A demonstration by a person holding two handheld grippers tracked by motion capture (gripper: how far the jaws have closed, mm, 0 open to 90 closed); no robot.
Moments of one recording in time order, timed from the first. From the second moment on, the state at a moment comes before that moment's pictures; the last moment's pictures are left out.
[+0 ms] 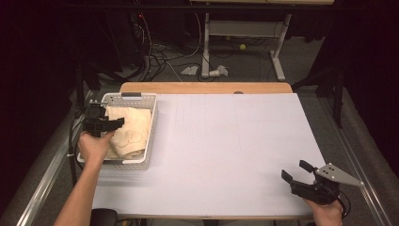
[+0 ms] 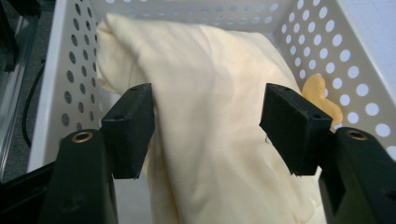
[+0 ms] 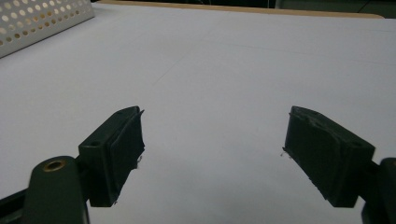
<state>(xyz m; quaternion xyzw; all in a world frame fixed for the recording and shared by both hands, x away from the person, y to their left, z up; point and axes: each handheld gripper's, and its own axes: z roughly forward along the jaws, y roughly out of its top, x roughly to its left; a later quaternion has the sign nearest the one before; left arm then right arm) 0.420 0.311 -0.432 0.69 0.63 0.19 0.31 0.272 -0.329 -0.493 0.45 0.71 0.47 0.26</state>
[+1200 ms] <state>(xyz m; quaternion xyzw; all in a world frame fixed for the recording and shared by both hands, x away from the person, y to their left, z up) 0.368 0.314 -0.398 0.69 0.56 0.24 0.40 0.271 -0.329 -0.493 0.45 0.71 0.47 0.26</state>
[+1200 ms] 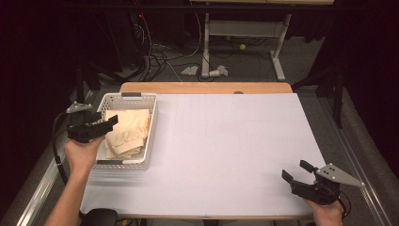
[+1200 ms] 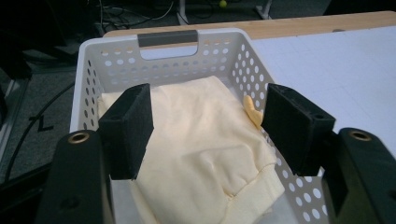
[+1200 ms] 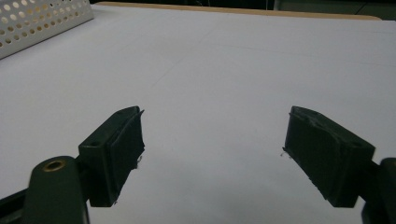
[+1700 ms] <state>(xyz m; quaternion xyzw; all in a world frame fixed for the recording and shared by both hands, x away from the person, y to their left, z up) 0.347 0.316 -0.395 0.68 0.54 0.25 0.43 0.271 -0.329 -0.493 0.45 0.71 0.47 0.26</state>
